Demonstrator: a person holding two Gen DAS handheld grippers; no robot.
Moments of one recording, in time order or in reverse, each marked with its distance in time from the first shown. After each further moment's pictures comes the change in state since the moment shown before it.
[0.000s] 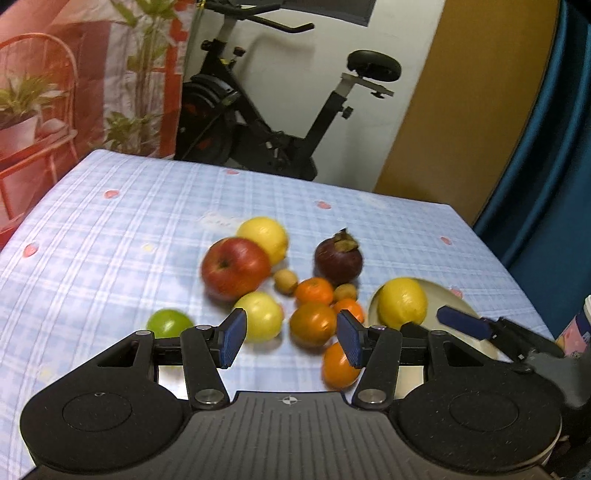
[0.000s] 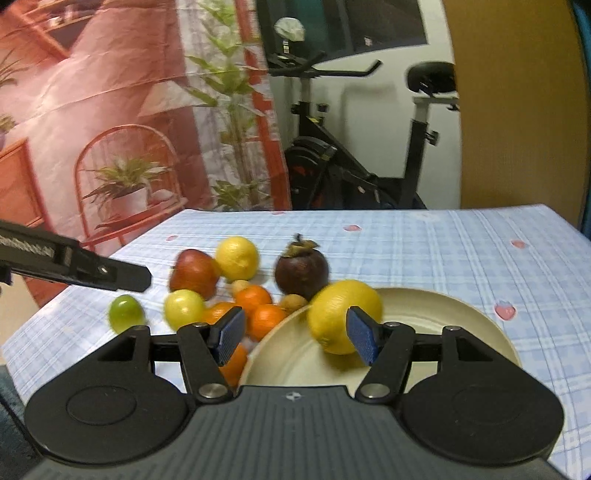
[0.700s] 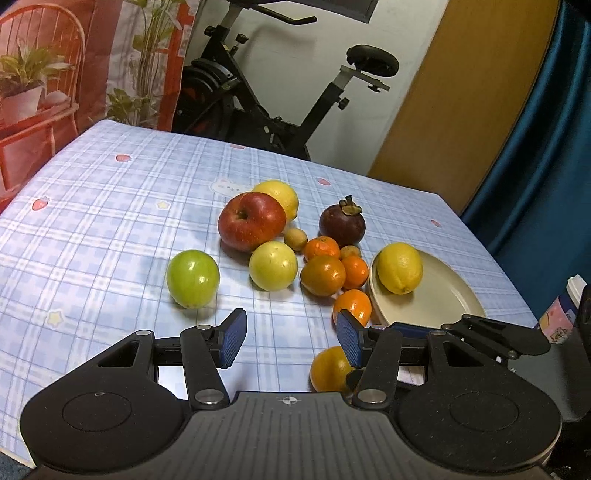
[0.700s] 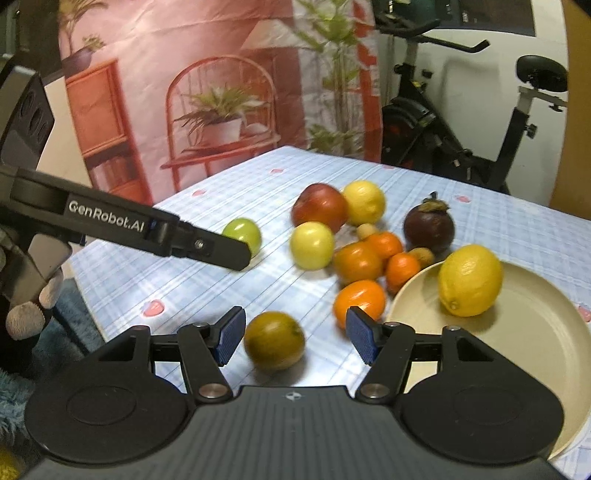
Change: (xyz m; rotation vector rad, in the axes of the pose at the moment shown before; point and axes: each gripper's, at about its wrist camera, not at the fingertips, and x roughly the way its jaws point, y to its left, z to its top) left arm -0.017 0.024 -0.034 -0.050 0.023 -0.072; right arm 0.006 0.069 -0.022 -0.195 0.185 0.218
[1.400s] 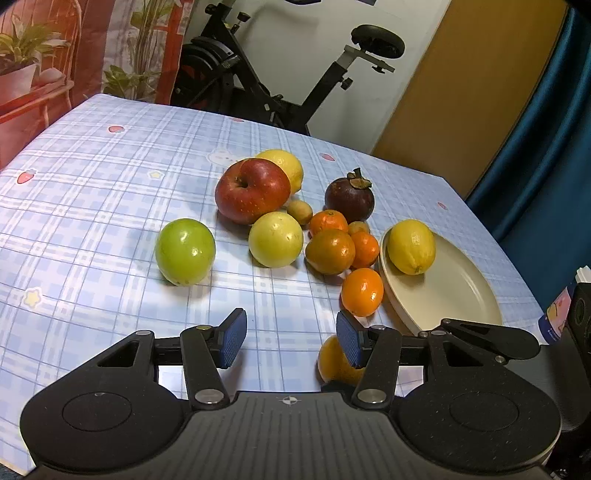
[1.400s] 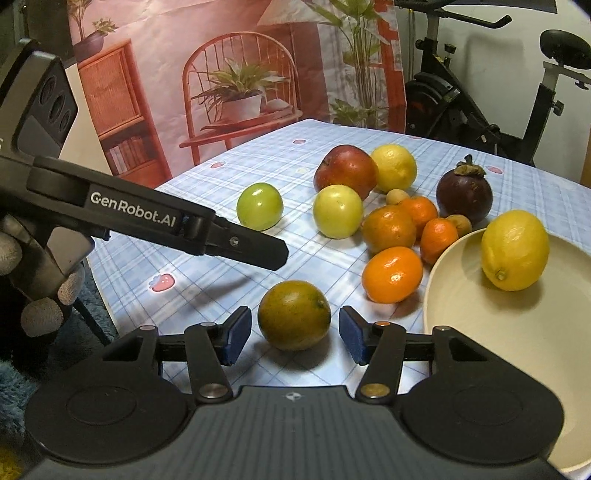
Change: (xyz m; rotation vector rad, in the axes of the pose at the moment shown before) left arm 0.028 0.005 -0.011 -0.016 0.057 -0.010; right arm 0.025 -0.003 -0.015 0.006 0.059 0.084
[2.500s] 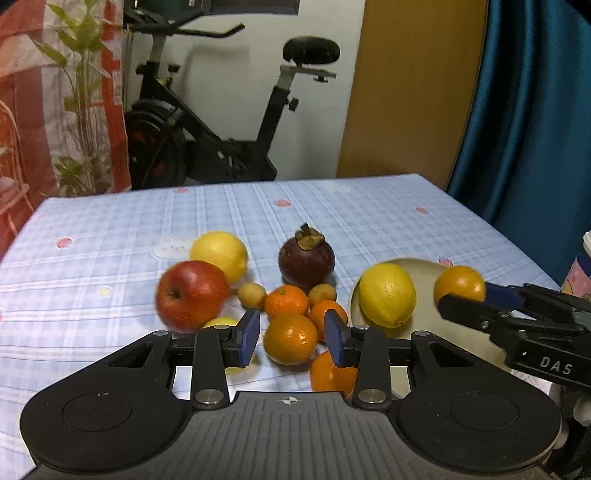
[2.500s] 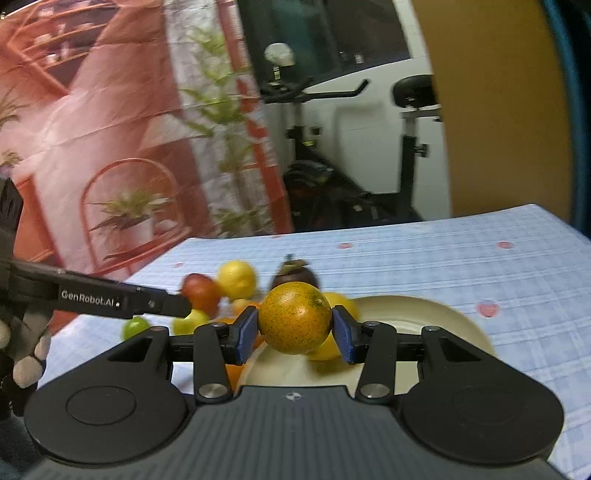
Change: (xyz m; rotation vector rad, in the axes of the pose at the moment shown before) left arm 0.031 -0.062 0.051 0.281 -0.068 0.027; right arm -0.077 -0.079 -0.006 0.265 -0.351 -0.295
